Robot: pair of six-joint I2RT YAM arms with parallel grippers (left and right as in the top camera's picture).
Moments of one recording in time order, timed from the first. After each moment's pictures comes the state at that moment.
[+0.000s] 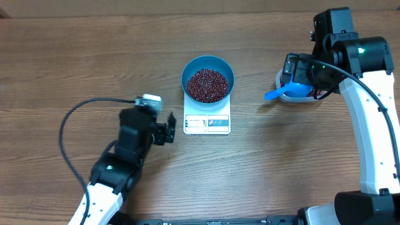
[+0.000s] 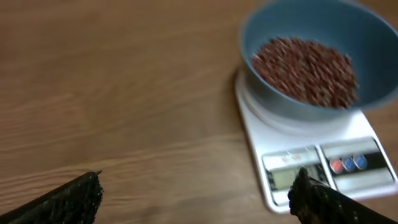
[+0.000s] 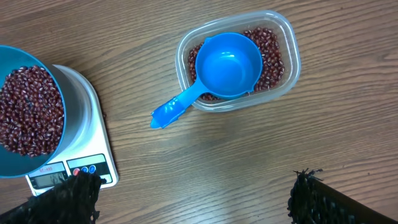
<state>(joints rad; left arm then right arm) -0.36 0.97 0.61 -0.25 -0.18 -0.09 0.10 1.63 1.81 -1.40 0.09 0.32</state>
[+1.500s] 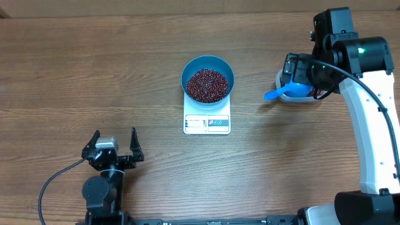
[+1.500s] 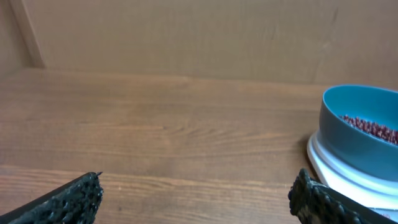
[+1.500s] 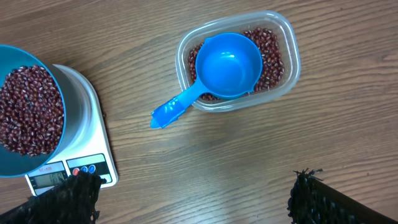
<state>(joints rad) 0.07 0.14 0.01 0.01 0.04 -0.05 0.10 1.63 1.81 -1.40 0.09 0.32</state>
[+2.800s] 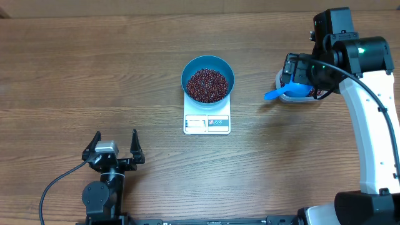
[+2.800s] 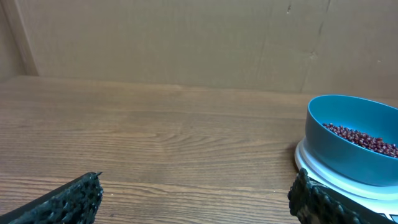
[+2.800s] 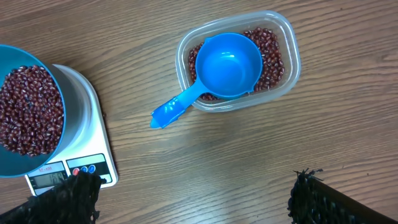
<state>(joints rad) 0.07 0.02 0.01 -0.07 0.06 -0.07 0.10 1.63 1.81 -1.40 0.09 0.32</state>
